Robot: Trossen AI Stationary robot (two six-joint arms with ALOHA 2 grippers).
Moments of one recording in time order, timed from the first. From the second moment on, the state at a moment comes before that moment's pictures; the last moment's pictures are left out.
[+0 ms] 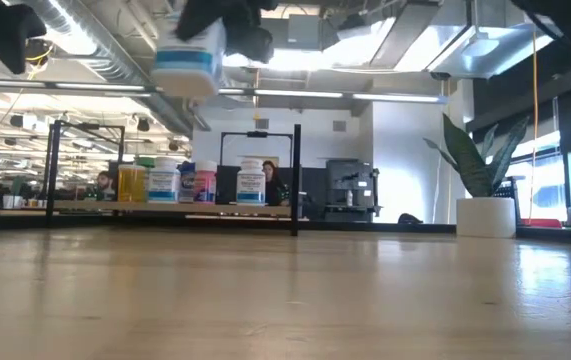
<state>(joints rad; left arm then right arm) -0.66 0.87 0.96 -1.20 -0.35 -0.89 0.16 2.27 2.30 -1.02 -0.14 0.27</state>
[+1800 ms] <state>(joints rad) -0.38 0.87 0.96 -1.15 -0.52 -0.98 -0.29 2.46 2.34 -0.86 -0.11 -0.23</state>
